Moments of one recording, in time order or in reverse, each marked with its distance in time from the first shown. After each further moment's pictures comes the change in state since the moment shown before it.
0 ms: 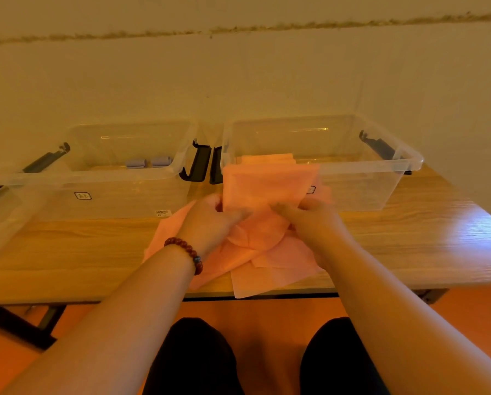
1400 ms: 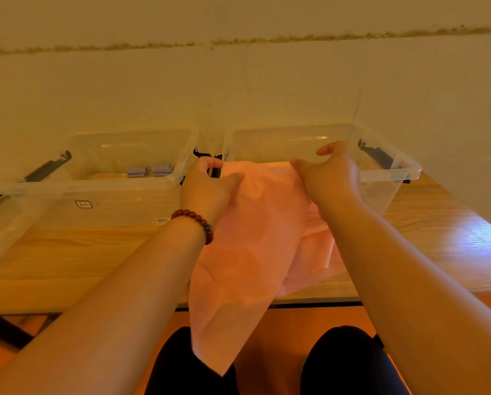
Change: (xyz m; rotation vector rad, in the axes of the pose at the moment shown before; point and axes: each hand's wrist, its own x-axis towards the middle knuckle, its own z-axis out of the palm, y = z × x) left_hand 0.022 0.047 -0.006 -0.094 0.276 0.141; right_hand 0.029 -0.062 -0.019 -0.107 0.393 -0.279
